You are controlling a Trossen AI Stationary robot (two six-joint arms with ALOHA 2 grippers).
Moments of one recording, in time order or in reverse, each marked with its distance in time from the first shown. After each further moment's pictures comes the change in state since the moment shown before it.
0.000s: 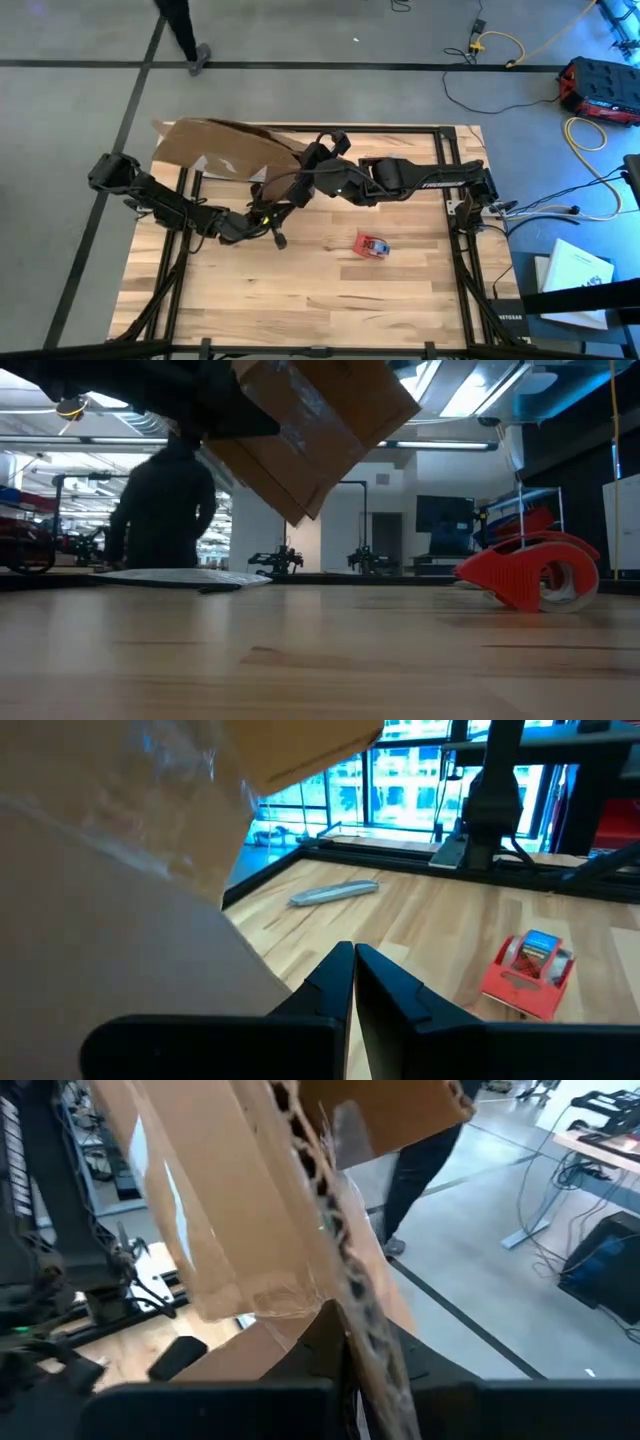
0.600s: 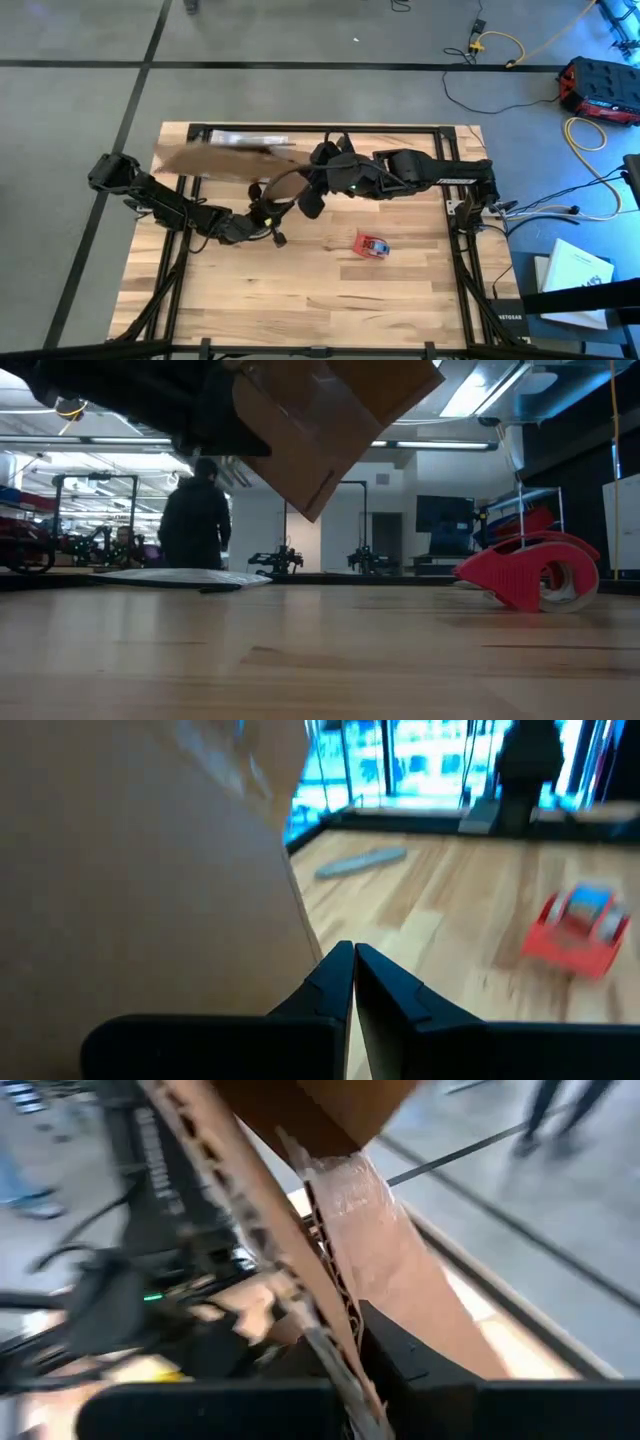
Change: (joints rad) left arm 0.009 -0.001 0.000 -0.112 -0.044 -0.001; right arm 0.026 -0.003 0.169 -0.260 -0.273 0.215
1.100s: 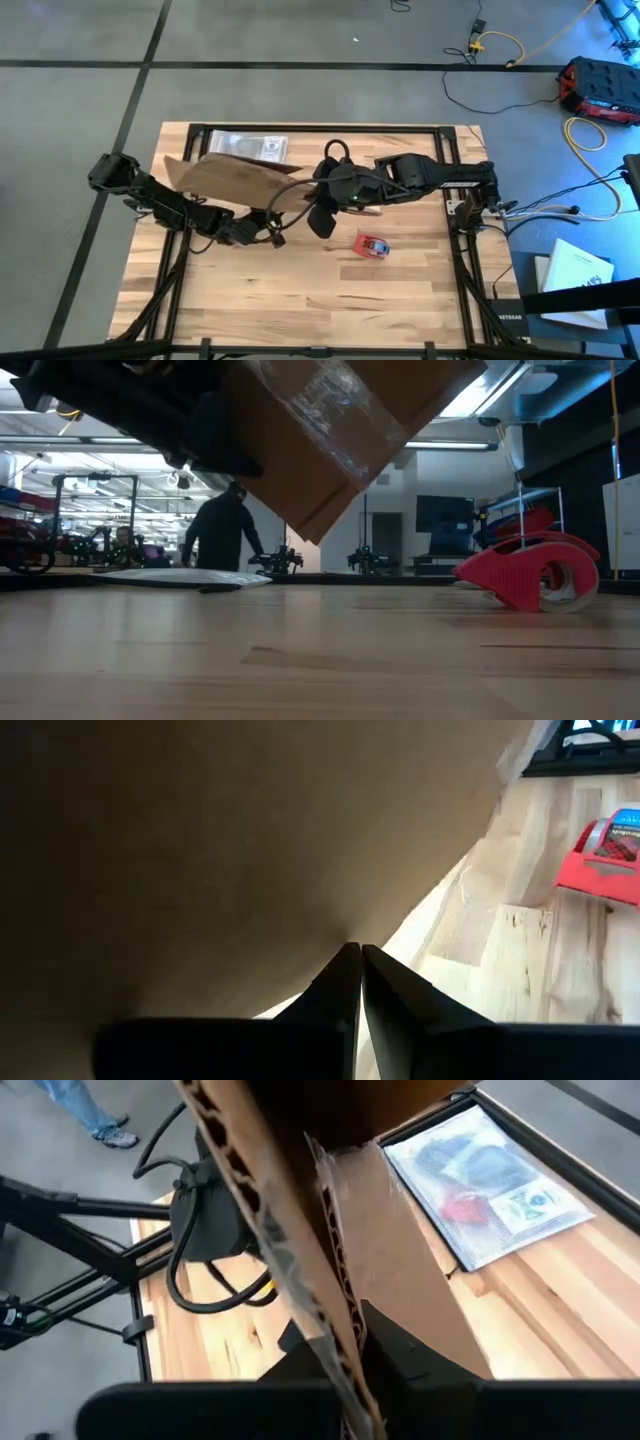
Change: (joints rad) left arm -0.003 -0.001 0.000 -0.173 -0.008 -0.096; right arm 0.032 0.002 0.023 -0.156 -0.211 0.147
